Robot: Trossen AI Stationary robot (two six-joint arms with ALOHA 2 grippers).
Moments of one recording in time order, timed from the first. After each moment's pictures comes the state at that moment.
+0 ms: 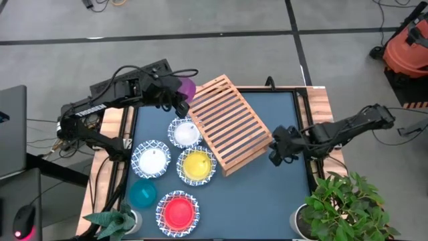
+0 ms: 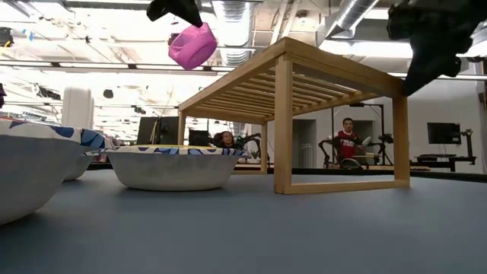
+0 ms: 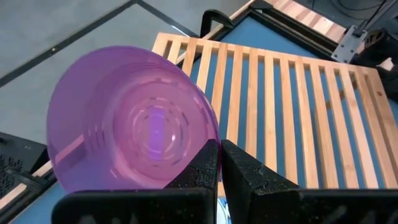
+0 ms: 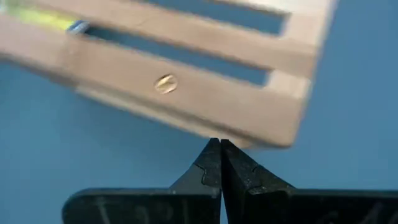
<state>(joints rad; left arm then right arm) 0.28 1.33 1.56 -0.89 -0.27 -0.35 0.29 0.97 0.80 -0.93 0.39 0.93</state>
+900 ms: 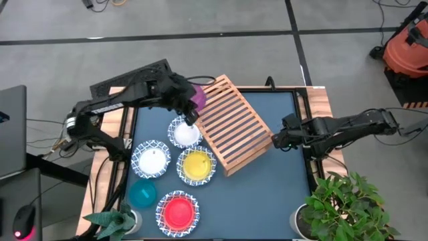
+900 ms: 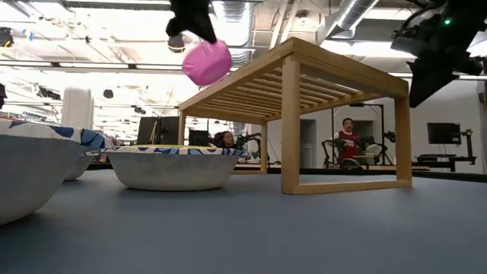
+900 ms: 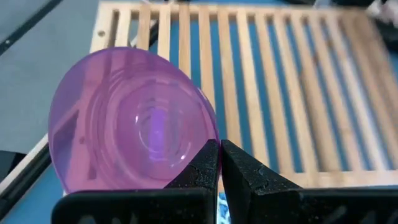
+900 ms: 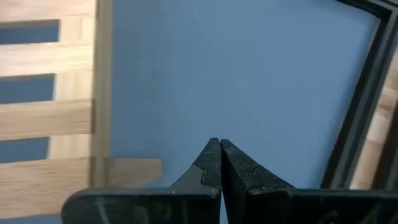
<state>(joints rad) 0.30 1.46 1.56 -0.87 -0.12 -0.24 0.14 0.93 0.80 -1.19 0.57 1.15</state>
